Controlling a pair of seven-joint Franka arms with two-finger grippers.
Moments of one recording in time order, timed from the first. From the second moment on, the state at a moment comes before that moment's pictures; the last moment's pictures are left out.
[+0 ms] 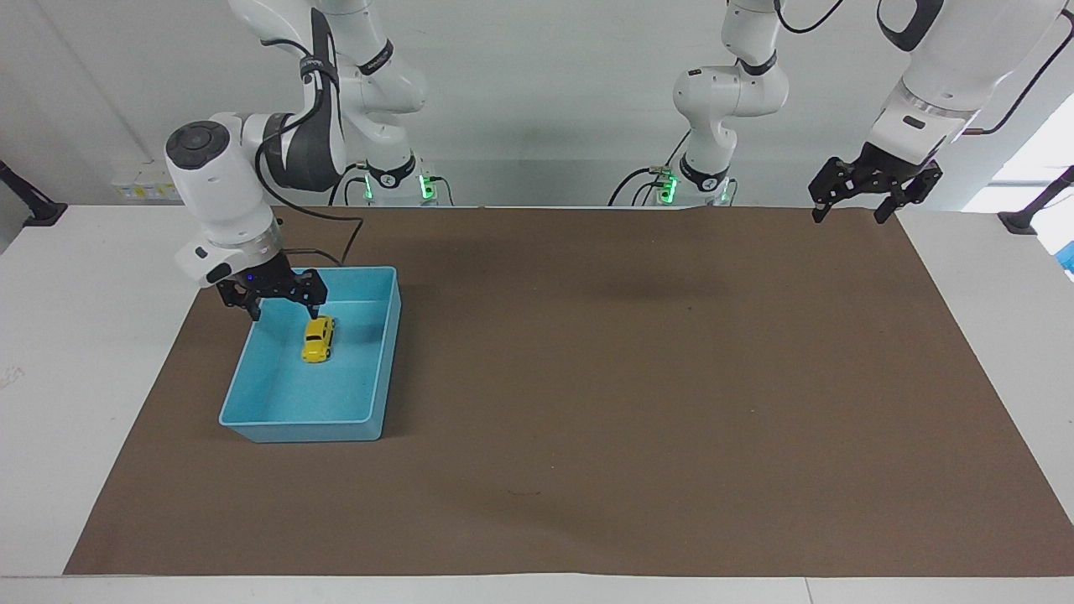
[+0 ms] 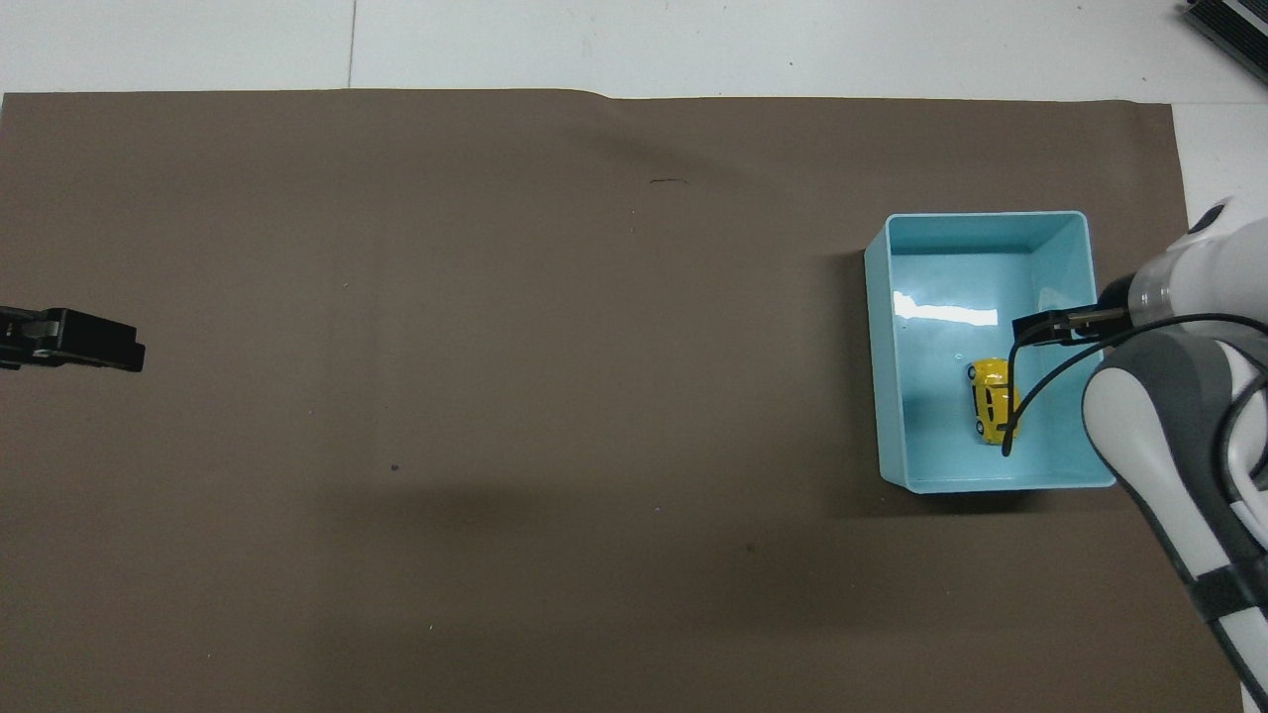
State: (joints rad) left arm -0.03 -0.07 -0.02 -1.62 0.00 1.54 0.03; right arm -0.11 0.05 0.04 -1.93 -0.08 2.03 -0.08
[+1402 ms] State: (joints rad) left arm -0.03 -0.07 -0.02 -1.62 0.00 1.54 0.03; right arm -0.11 0.03 0.05 -1.51 -0.05 1.46 -0.07
